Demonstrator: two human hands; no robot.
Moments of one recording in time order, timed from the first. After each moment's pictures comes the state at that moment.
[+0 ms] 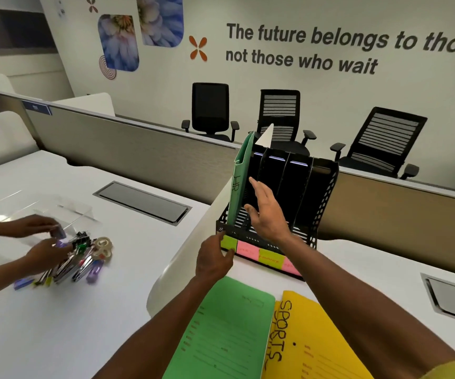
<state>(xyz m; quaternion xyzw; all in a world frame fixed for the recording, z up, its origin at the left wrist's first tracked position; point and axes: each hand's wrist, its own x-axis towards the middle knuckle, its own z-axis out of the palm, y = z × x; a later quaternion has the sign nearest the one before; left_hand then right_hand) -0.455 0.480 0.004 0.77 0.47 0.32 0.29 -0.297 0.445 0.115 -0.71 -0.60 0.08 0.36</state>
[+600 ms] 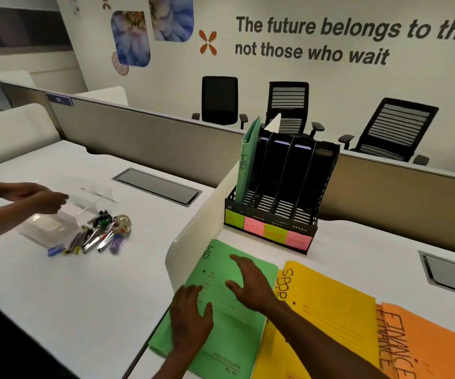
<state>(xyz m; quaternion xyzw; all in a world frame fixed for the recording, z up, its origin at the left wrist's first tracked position) -0.586 0.311 -0.084 0.72 0.59 0.29 0.22 -0.395 0.306 -0.042 -0.70 -0.64 0.21 0.25</state>
